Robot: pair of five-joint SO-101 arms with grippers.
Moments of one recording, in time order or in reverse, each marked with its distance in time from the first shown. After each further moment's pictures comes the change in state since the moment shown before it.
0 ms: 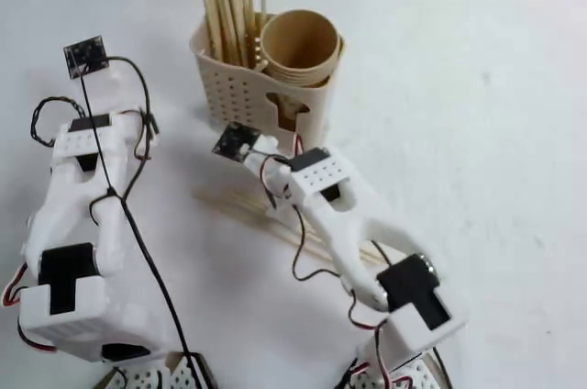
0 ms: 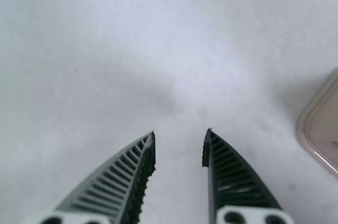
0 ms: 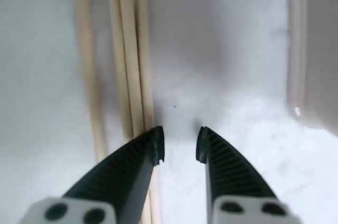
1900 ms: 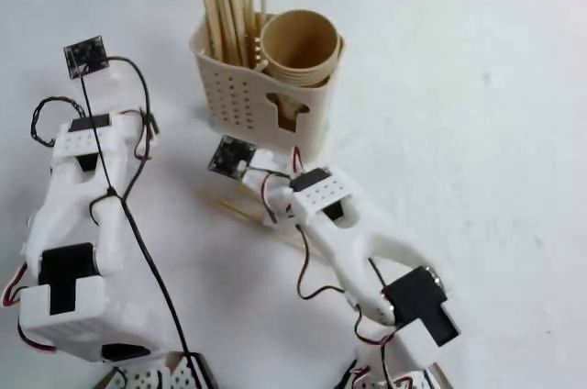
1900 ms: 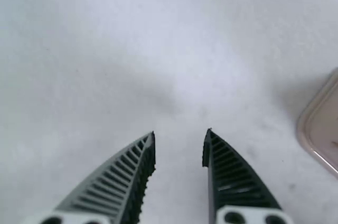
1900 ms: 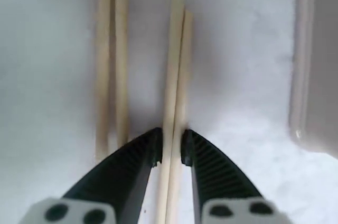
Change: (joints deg) left arm 0.0 0.0 0.0 0.0 0.0; right arm -1.7 -3.8 9.3 -11.6 2.7
